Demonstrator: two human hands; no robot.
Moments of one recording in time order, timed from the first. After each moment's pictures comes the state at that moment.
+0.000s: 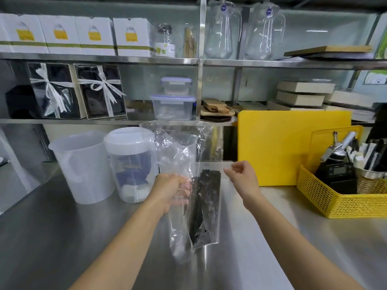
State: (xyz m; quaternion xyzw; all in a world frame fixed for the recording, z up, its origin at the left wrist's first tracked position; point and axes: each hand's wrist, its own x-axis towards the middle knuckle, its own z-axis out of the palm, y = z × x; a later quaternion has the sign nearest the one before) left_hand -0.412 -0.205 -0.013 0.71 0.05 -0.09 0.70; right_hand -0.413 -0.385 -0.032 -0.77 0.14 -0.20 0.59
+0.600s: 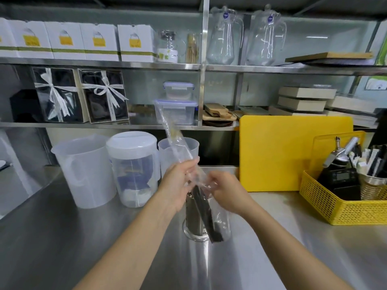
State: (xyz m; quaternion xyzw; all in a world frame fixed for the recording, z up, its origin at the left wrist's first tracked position) left_hand -0.412 -0.216 0.009 0.55 -0.01 -0.11 0.83; right_hand -0.433 -0.347 -0.011 -0.92 -0.09 -0.13 0.36
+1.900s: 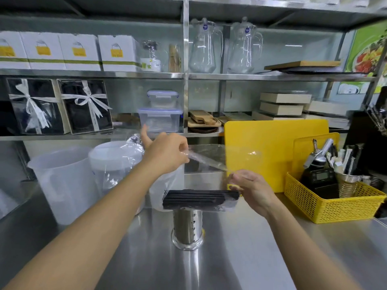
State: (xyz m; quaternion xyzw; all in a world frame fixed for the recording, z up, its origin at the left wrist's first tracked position) left_hand -0.391 -0.227 0.083 0.95 -0.19 0.23 0.13; right_hand -0.423 -0.451 -0.031 -0.64 -0.06 -0.11 0.76
